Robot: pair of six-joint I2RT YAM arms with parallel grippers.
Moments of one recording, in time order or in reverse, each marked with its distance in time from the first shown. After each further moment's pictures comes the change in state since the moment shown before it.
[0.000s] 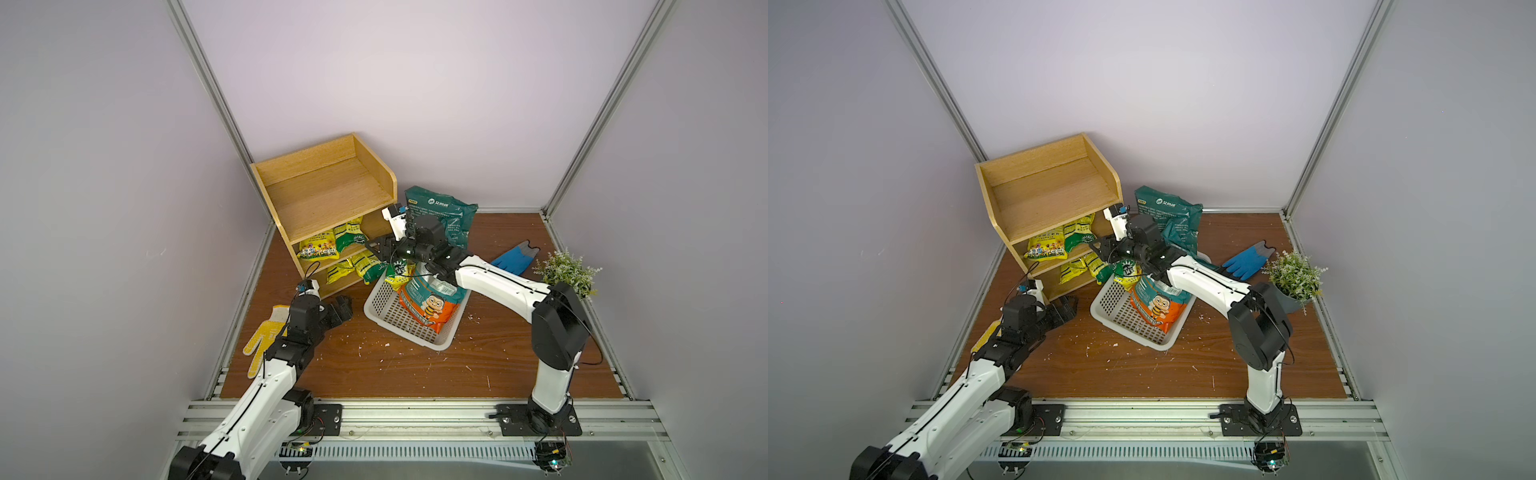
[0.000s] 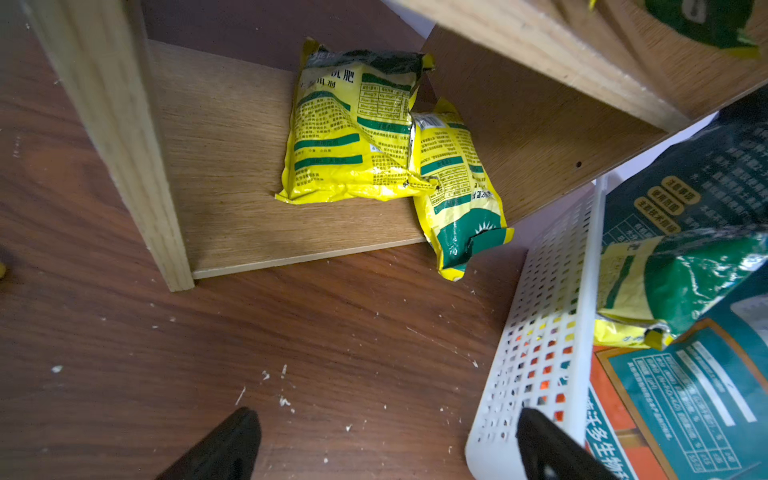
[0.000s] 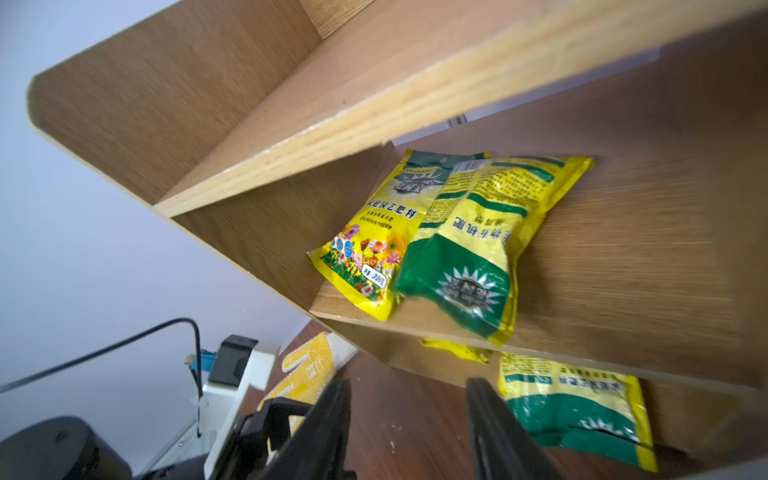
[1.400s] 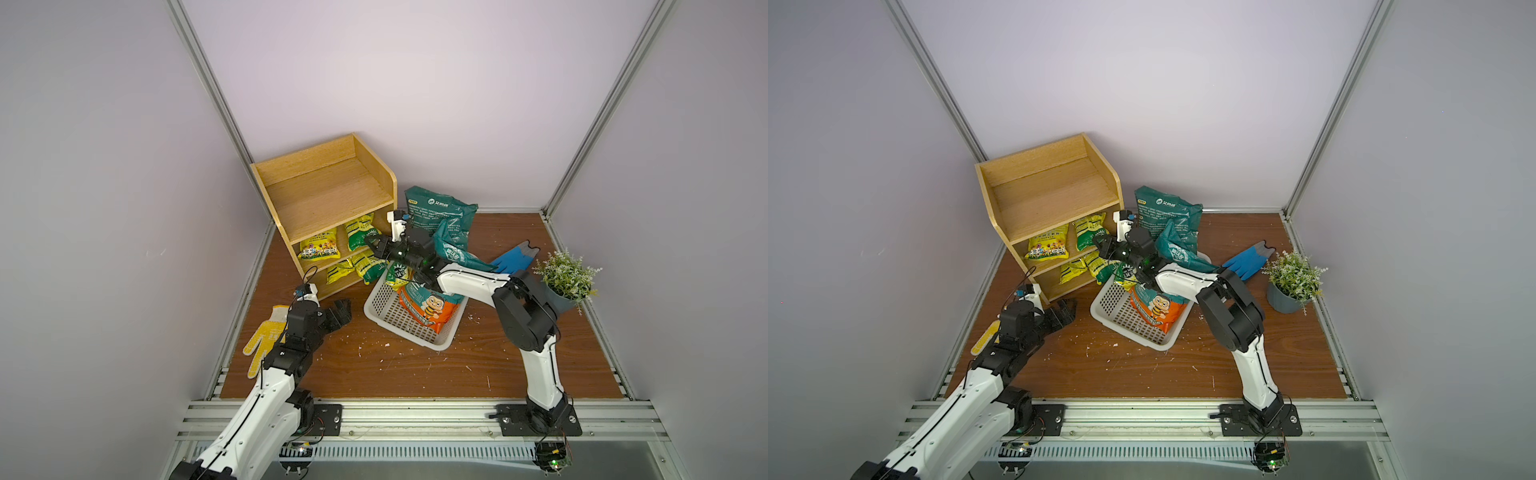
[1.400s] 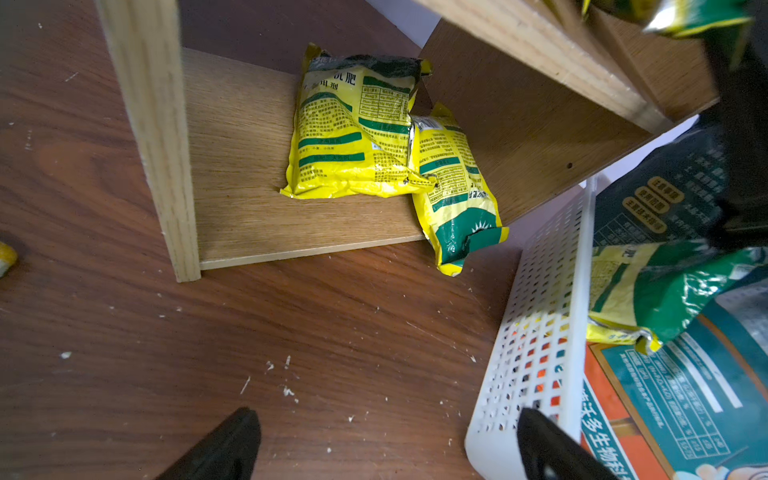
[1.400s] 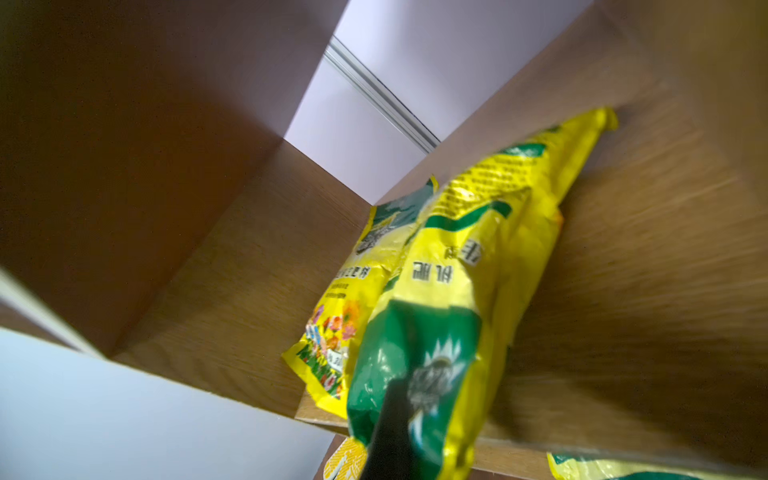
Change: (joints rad) left arm 0.000 -0.068 -0.043 -0.005 -0.012 -0.007; right arm -0.037 0.137 -0.074 0.406 0.056 0.337
